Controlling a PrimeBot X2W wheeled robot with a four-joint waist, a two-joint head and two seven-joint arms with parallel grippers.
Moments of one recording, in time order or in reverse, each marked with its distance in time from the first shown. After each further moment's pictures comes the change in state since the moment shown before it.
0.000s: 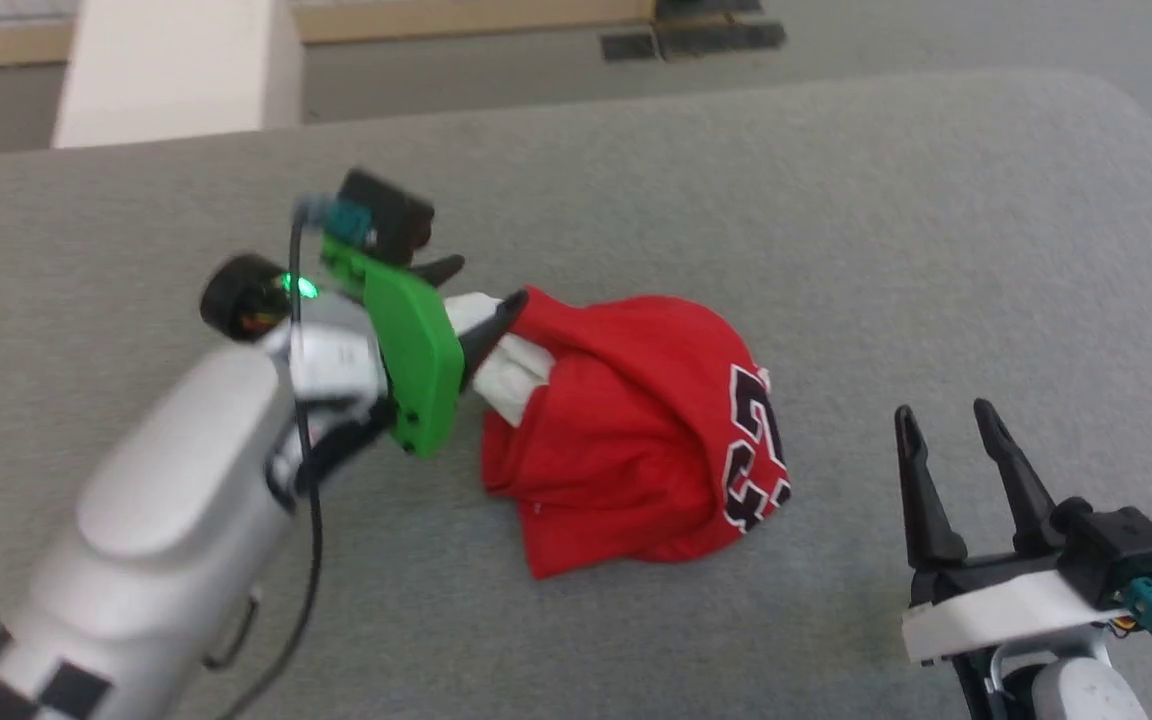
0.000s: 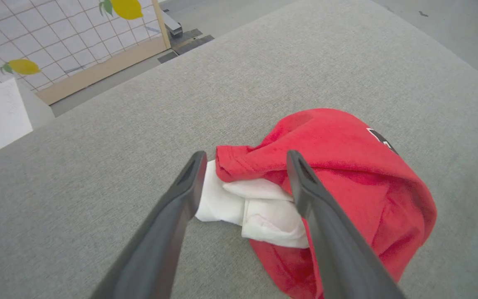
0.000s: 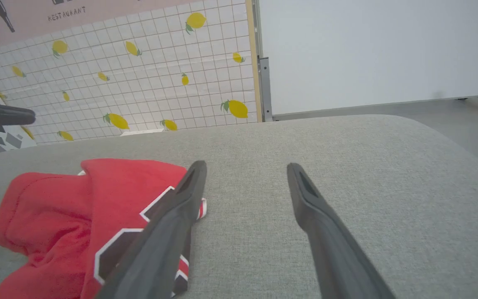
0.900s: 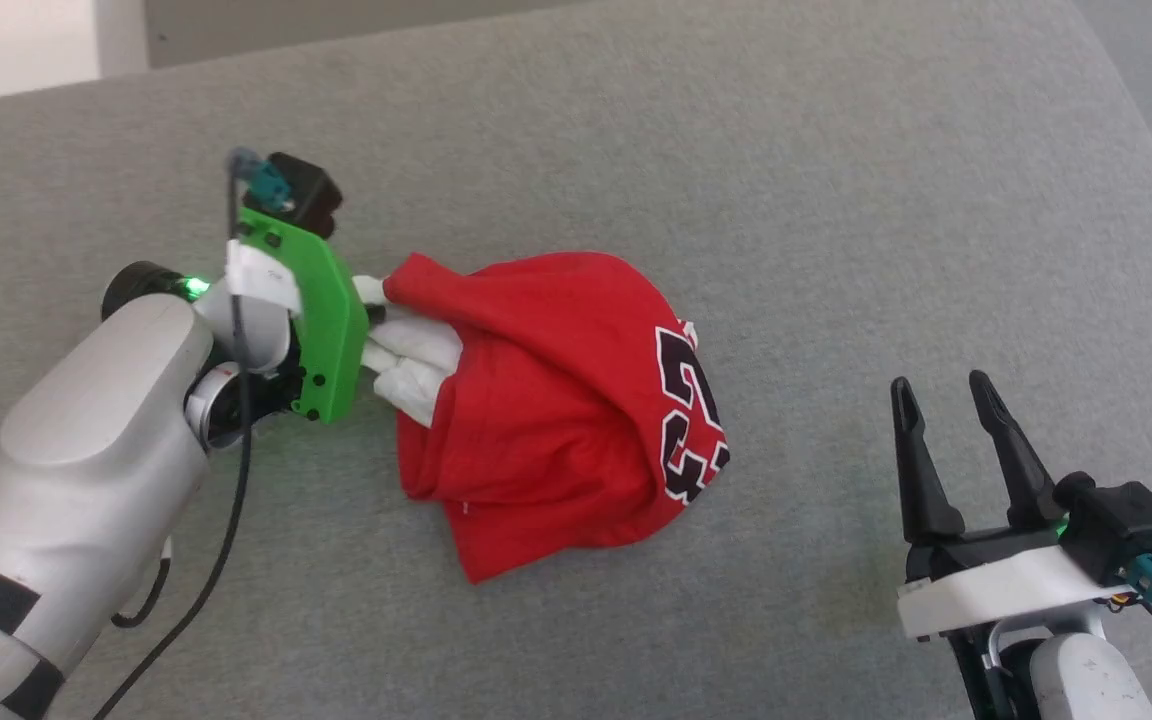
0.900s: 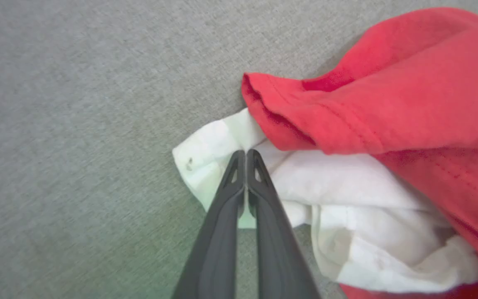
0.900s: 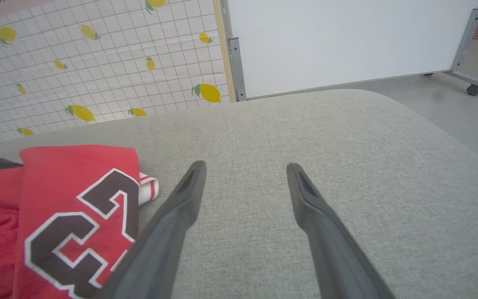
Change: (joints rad) left arm -0.218 0.111 -0.272 0.326 -0.266 -0.003 0.099; right arm -0.045 0.000 0.011 0.005 0.040 0.000 0.000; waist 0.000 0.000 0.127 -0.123
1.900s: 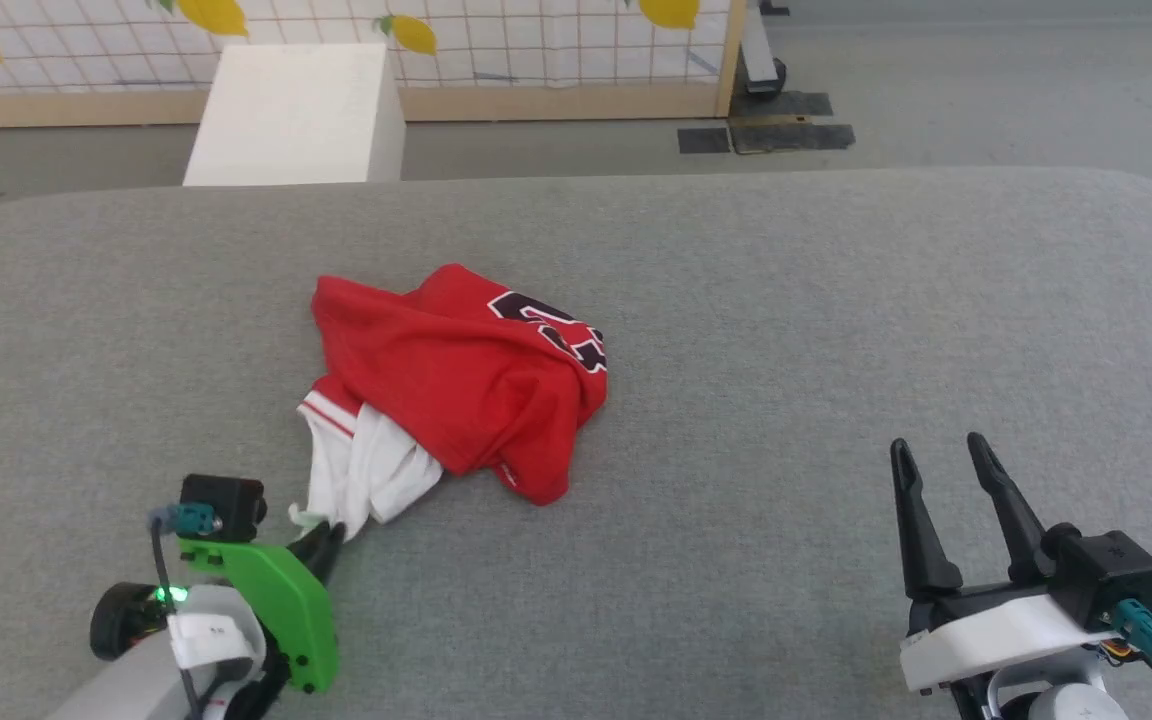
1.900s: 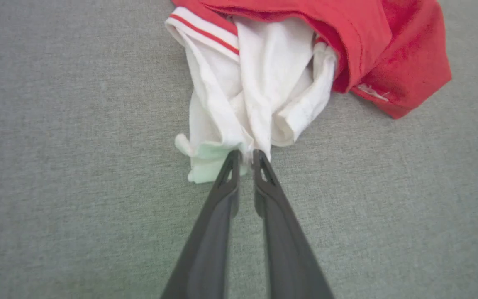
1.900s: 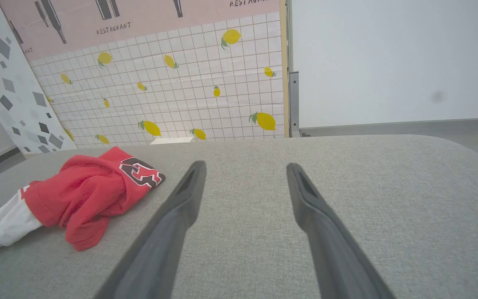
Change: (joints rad) left arm 0.556 0.105 0.066 -0.211 -0.056 0.230 -0.517; right arm 0.073 0.000 -0.013 0.030 -0.040 0.000 0.000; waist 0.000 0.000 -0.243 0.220
